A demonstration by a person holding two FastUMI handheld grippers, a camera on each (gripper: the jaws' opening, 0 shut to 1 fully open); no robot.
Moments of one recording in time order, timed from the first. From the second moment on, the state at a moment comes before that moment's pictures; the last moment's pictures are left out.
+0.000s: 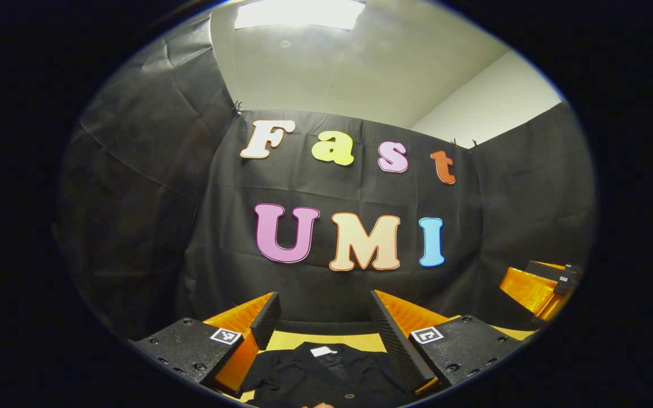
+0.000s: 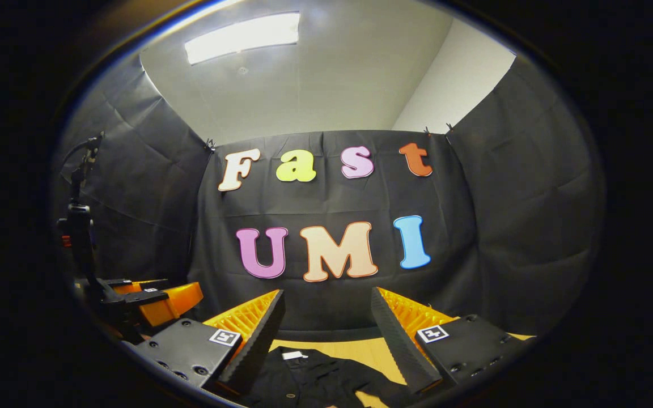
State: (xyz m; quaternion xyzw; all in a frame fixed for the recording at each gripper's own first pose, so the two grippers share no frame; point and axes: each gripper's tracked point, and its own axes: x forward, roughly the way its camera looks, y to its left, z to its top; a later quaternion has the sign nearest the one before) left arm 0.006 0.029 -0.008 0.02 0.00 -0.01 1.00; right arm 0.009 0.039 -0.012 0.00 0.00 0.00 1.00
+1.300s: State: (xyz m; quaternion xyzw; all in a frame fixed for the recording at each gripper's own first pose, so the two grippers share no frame) left arm -0.007 0.031 -0.012 0.02 0.01 0.09 1.00; right arm 0.004 -0.087 -0.107 -0.04 0.12 0.01 0.99
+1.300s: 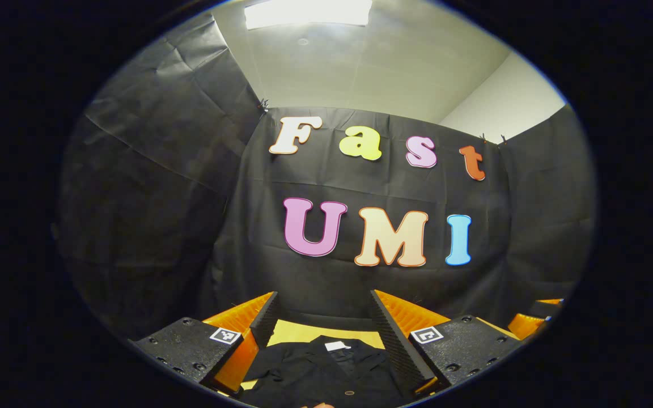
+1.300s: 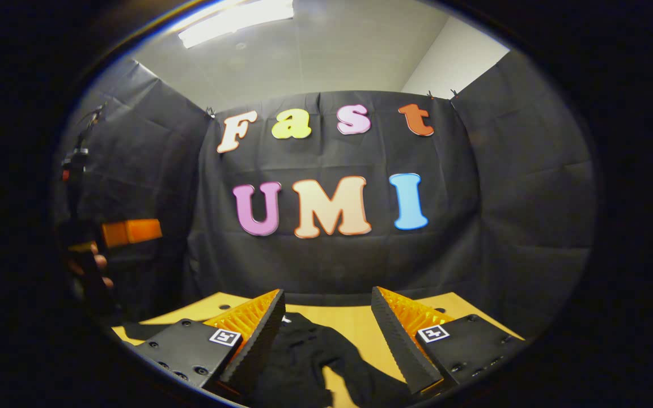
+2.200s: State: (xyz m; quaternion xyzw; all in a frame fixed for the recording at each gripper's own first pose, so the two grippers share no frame) left arm -0.014 -0.017 -0.014 0.06 0.01 0.14 0.99; right arm -0.074 -0.259 -0.365 -0.06 0.45 -0.02 0.89
